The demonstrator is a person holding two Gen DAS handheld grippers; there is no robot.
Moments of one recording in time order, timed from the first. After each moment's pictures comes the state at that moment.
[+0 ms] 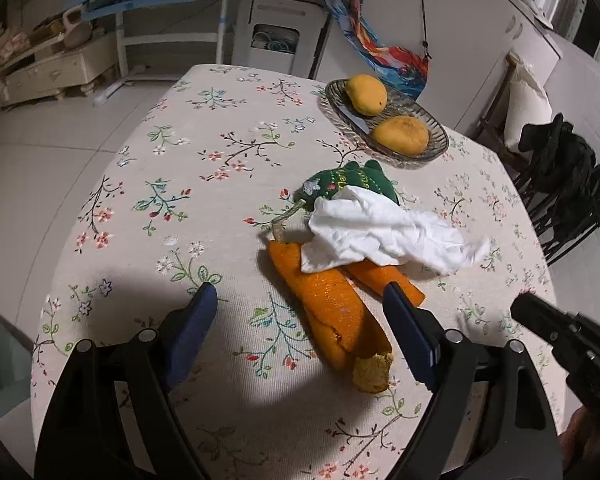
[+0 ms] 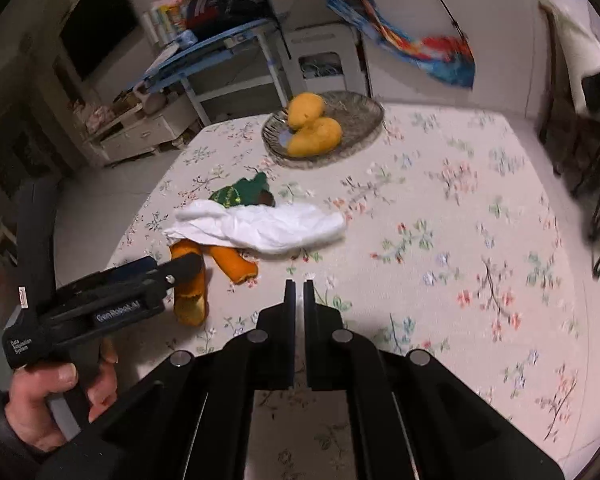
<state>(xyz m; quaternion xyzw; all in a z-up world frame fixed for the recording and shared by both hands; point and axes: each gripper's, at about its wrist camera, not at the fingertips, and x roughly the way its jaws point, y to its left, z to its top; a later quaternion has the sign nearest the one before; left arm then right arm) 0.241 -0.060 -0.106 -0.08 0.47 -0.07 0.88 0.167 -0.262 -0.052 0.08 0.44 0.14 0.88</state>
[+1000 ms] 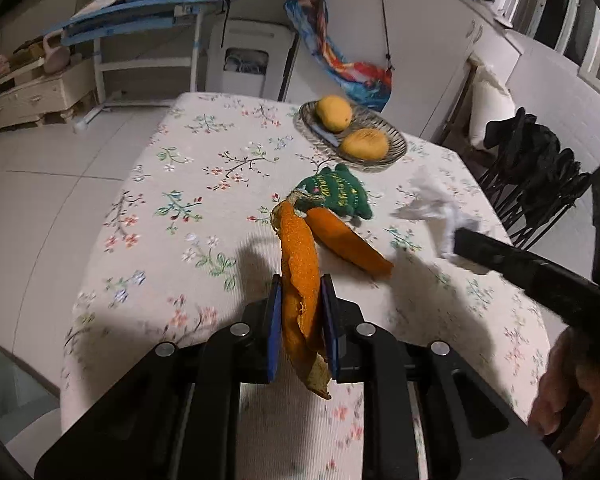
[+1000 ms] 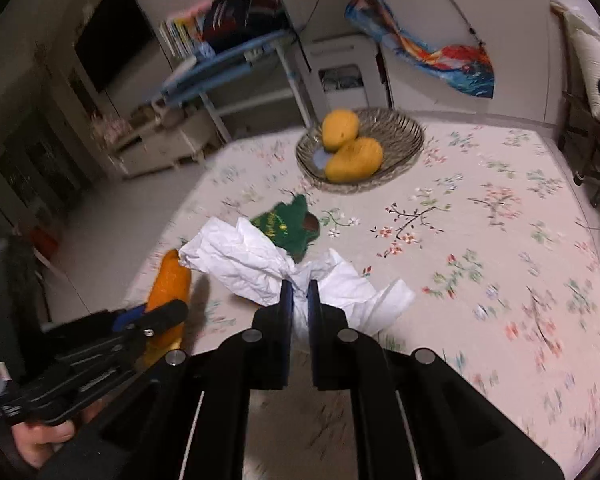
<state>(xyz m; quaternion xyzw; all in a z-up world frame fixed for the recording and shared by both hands) 0.193 -0.034 -0.077 -0.07 0.43 -0.13 0.89 0.173 -0.252 -0.044 0.12 0.41 0.17 0.89</state>
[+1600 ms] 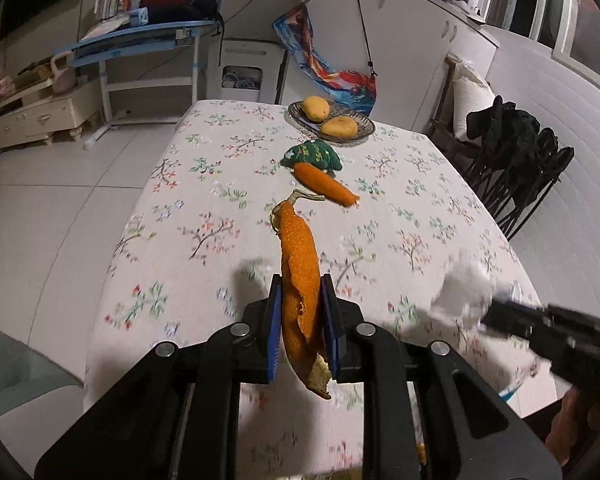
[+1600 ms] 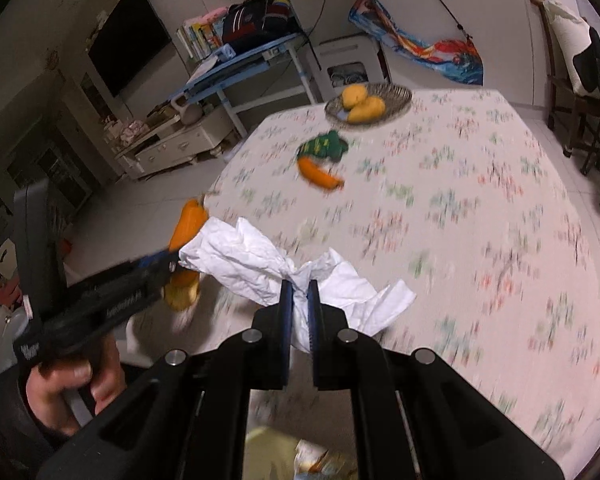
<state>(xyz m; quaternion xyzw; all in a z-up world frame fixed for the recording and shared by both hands) 0.083 -0.018 -0.061 -0.04 0.40 -0.13 0.91 0.035 -0.239 -0.045 0.13 0.42 0.18 0.88</state>
